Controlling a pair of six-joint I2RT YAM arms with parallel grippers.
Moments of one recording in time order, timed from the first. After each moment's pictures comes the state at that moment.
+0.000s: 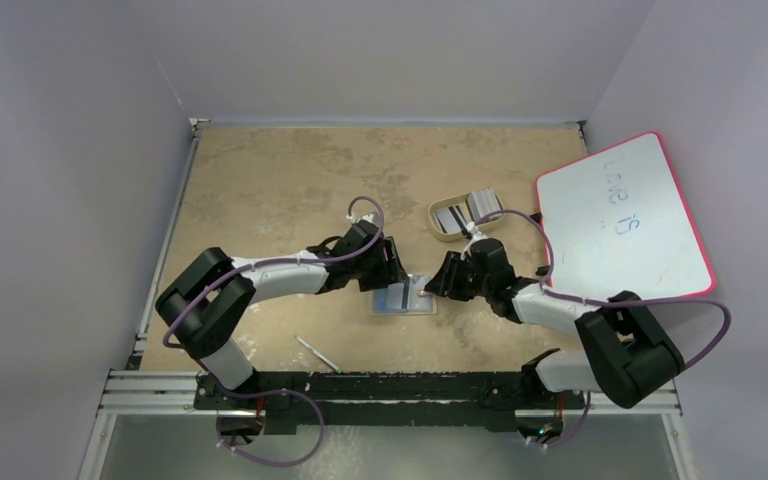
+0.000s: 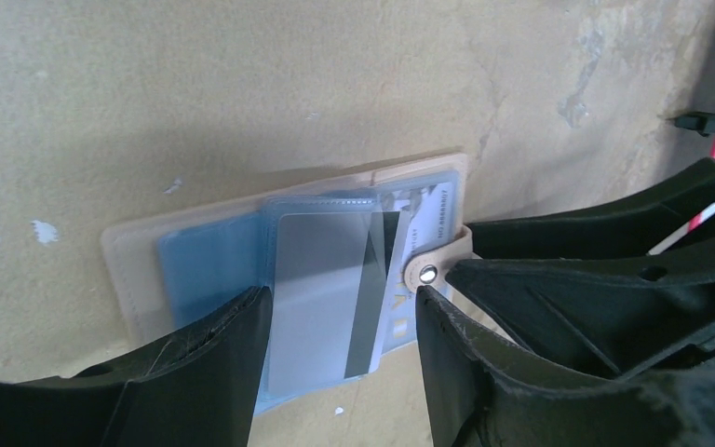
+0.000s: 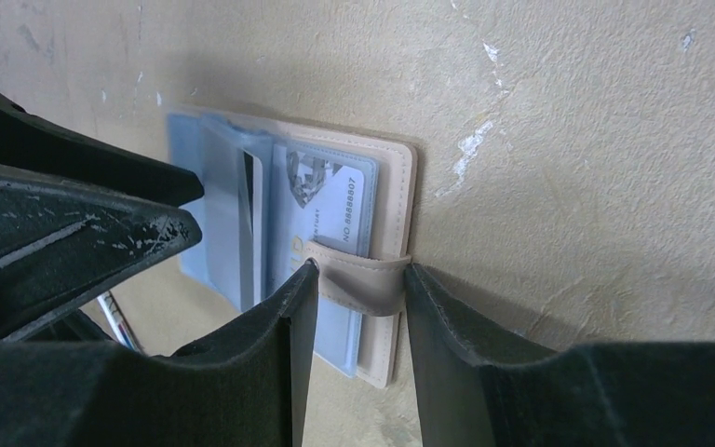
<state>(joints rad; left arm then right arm) -0.81 1.65 0.85 -0.04 0.04 -0.97 0.50 1.32 0.39 0.19 -0.23 0.71</state>
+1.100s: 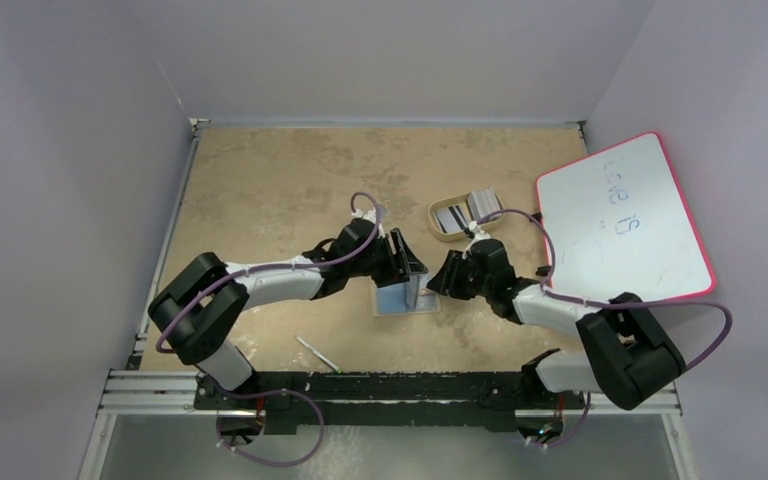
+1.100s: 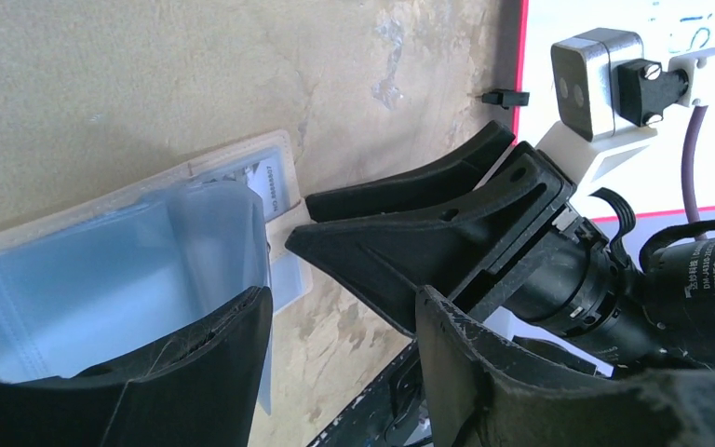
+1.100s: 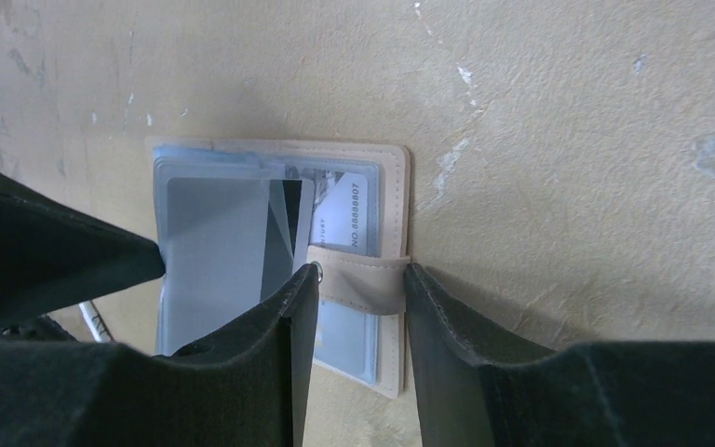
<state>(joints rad) -0.81 1.60 0.79 0.23 0.20 -1.10 0.50 1.32 0.39 0.21 -0.19 0.70</state>
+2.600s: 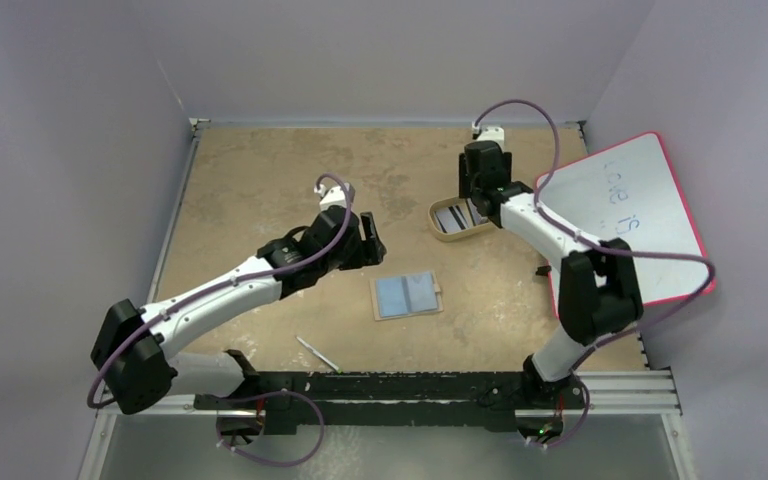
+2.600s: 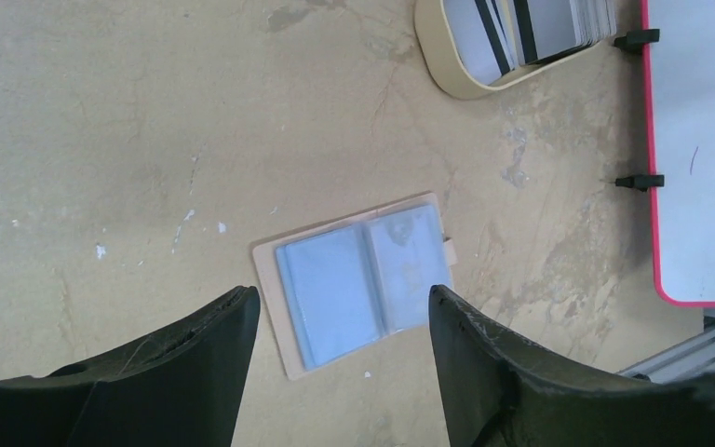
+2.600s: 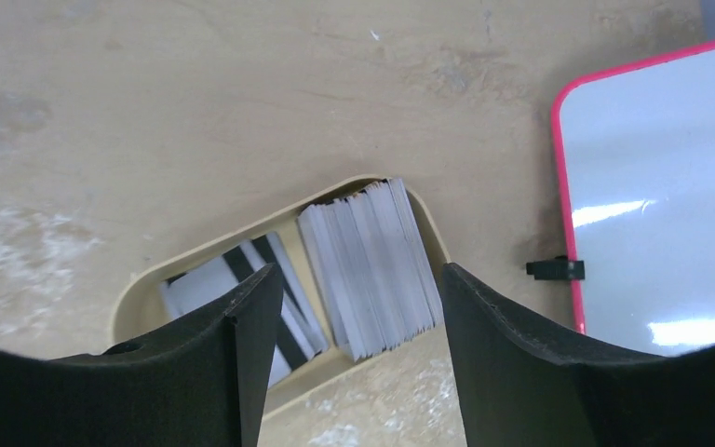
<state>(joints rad) -0.83 1.28 0.95 -0.35 -0.24 -0.80 0.35 1.60 1.15 -0.18 0.49 0.17</state>
